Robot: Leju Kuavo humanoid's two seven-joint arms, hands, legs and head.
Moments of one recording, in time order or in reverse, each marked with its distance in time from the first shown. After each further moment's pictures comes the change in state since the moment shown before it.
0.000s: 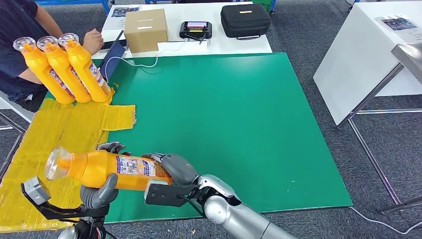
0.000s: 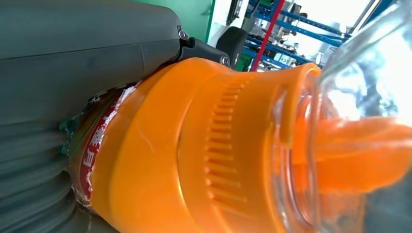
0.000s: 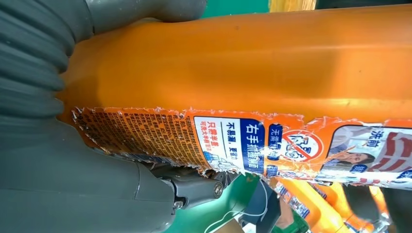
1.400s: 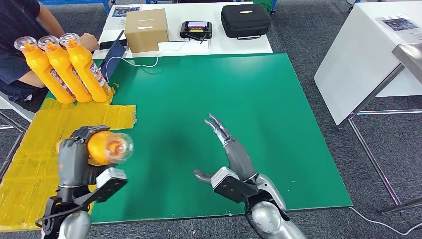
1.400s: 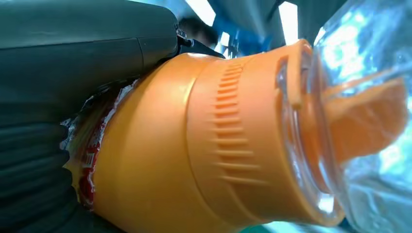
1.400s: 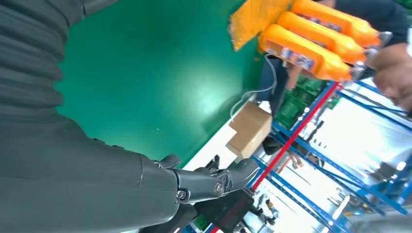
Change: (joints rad) left arm -0.123 0.035 0.067 -0.038 -1.620 0.667 0.091; right arm 0.288 -0.152 -0.403 -0.470 0.052 -0.093 -0.081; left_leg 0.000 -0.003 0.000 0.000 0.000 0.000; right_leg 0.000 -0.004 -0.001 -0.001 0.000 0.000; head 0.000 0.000
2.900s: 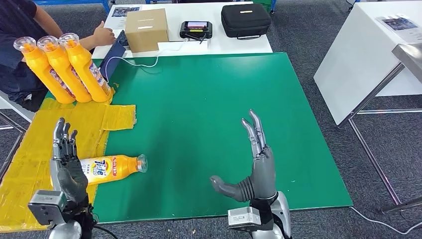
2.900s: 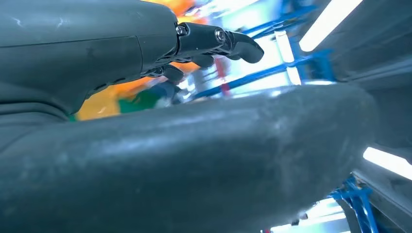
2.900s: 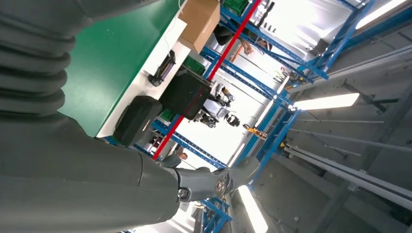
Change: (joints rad) left arm 0.089 -0.038 0.003 -0.010 0.884 -0.147 -0.350; right arm 0.139 0.041 -0.017 -0.131 0.163 -0.450 -0.234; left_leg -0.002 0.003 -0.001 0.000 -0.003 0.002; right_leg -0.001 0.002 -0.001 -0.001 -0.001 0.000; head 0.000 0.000
